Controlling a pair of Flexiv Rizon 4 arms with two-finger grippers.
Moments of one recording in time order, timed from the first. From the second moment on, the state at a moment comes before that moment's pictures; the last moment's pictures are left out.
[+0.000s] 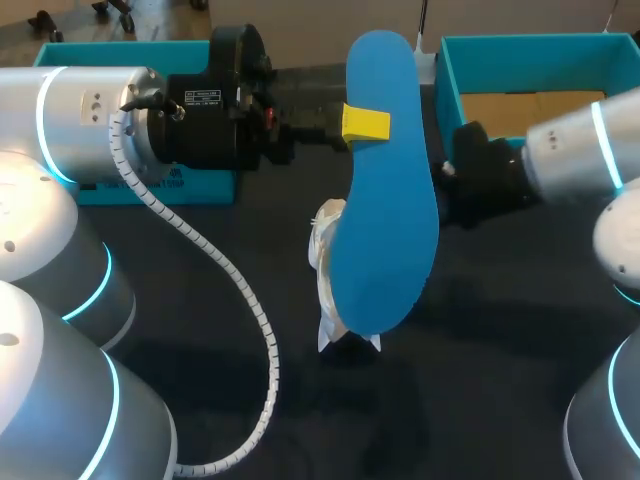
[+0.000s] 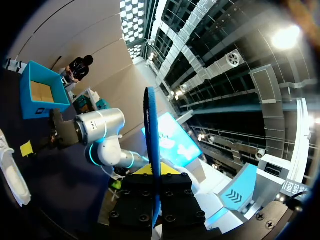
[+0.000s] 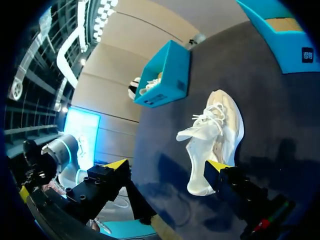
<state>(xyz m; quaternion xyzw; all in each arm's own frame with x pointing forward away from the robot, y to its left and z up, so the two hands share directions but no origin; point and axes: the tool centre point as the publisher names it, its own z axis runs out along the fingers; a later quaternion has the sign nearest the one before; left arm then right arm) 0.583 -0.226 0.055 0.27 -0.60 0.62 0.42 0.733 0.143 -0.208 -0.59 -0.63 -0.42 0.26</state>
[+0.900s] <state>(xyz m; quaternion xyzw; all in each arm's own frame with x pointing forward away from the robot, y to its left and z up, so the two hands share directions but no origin) 0.583 -0.226 0.055 0.27 -0.60 0.62 0.42 0.722 0.097 -0.146 -0.55 -0.55 -0.50 0.39</state>
